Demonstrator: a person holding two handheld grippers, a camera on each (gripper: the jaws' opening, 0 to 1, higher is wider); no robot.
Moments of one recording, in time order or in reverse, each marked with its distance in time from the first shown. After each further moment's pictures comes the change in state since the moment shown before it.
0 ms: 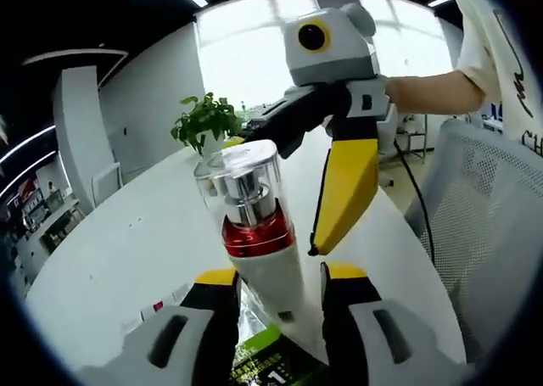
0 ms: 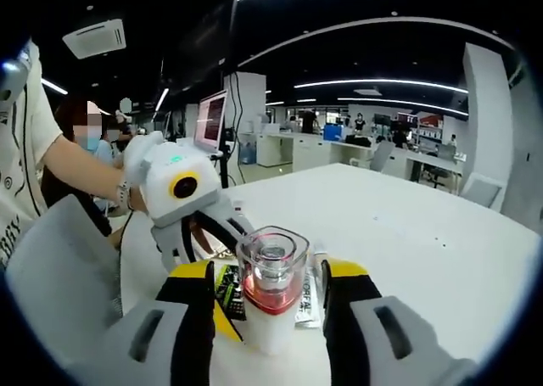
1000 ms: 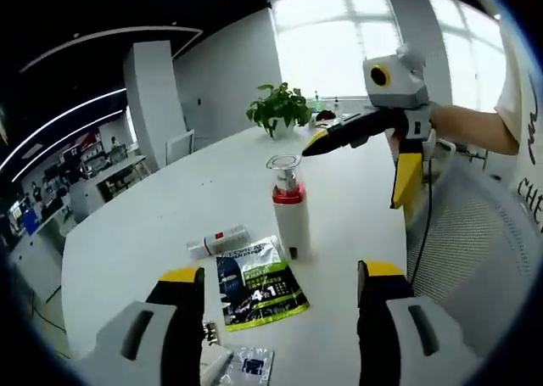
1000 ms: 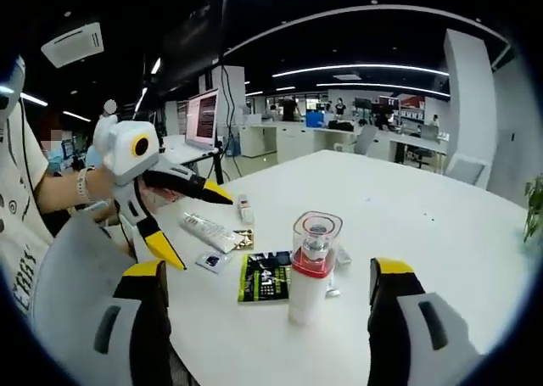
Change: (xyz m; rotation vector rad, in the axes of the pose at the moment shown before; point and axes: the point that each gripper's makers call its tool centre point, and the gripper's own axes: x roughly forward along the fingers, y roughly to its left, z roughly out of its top) left arm -0.132 -0.023 -0.002 -0.206 0.069 0.373; right arm -0.039 0.048 0.004 0.084 0.059 -0.087
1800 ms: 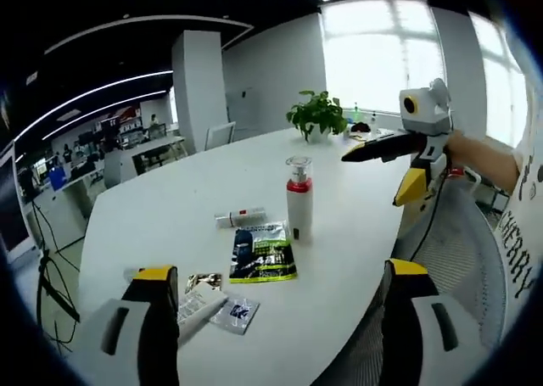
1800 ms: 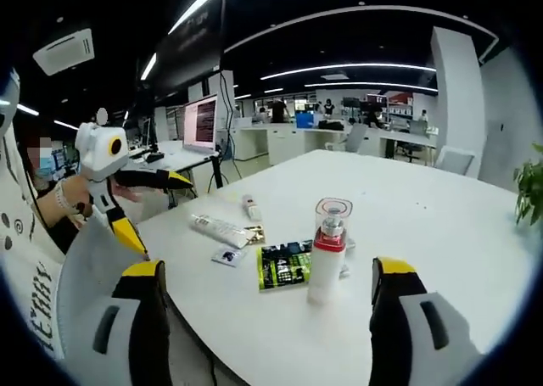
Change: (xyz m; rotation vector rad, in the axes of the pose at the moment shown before) left arm -0.079 -0.013 -0.009 -0.148 -0.021 0.186; right arm -0.033 0.030 -0.009 0.068 -0.001 -0.042
